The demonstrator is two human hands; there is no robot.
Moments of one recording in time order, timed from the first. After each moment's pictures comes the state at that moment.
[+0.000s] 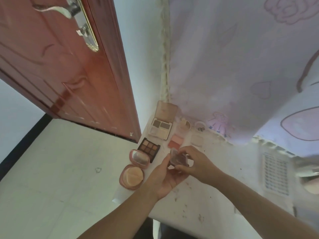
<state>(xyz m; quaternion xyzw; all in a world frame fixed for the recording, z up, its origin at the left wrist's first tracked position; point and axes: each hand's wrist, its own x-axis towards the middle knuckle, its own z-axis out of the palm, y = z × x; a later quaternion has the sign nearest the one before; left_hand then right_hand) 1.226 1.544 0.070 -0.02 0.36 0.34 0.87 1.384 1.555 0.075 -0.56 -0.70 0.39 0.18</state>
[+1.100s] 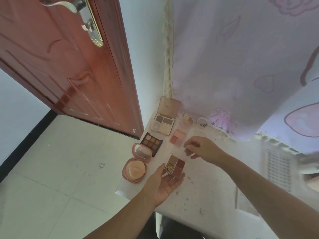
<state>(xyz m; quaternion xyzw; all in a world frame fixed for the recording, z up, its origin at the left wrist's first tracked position) 1.210 1.511 0.056 -0.13 0.44 0.33 0.82 1.398 1.585 0.079 -0.62 -0.58 0.51 0.14</state>
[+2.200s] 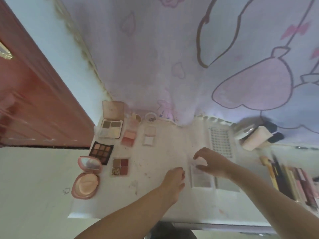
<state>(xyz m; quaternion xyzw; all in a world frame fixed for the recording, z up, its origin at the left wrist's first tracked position) 1.373 1.478 0.072 0.15 0.58 0.11 0.80 1.554 1.466 0.066 -0.70 -0.64 0.31 -0.08</state>
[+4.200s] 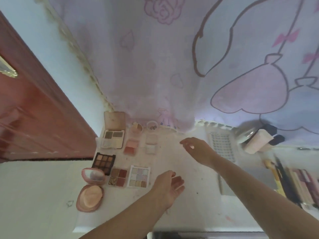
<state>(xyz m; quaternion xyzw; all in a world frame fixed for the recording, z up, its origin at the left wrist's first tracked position) 1.343 1.499 0.088 0.05 0.57 0.16 0.80 1.514 1.523 0.081 -0.75 -0.55 0.33 0.14</state>
